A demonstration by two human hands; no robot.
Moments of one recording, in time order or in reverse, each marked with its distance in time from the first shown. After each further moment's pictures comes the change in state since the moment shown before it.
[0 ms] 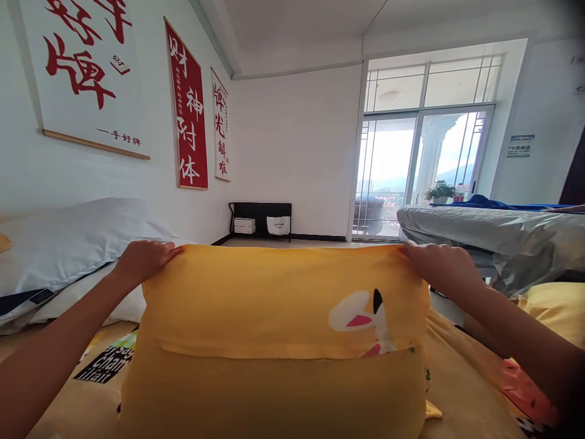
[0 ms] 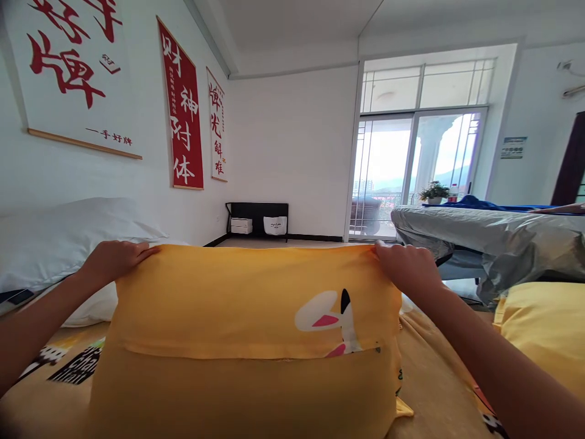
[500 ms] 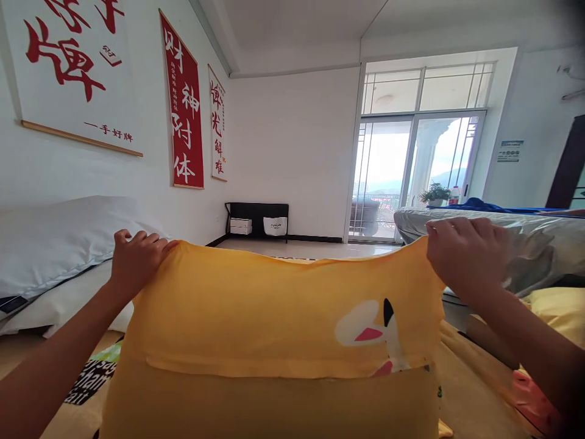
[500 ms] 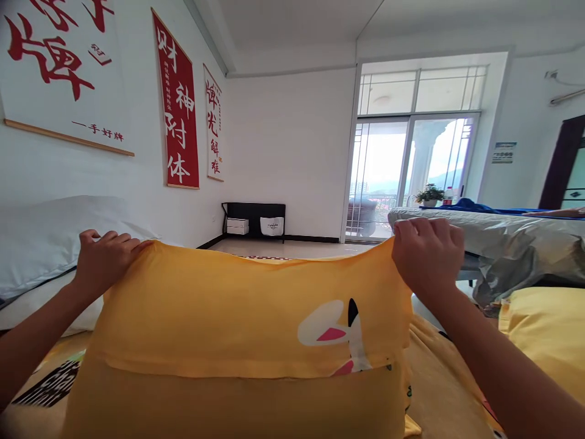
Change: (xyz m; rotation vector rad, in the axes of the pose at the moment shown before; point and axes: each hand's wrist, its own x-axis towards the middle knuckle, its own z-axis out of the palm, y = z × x) left_hand 0.009 0.022 0.003 -0.081 0.360 -0.052; right_hand 0.024 0.006 0.004 0.061 0.776 0.154
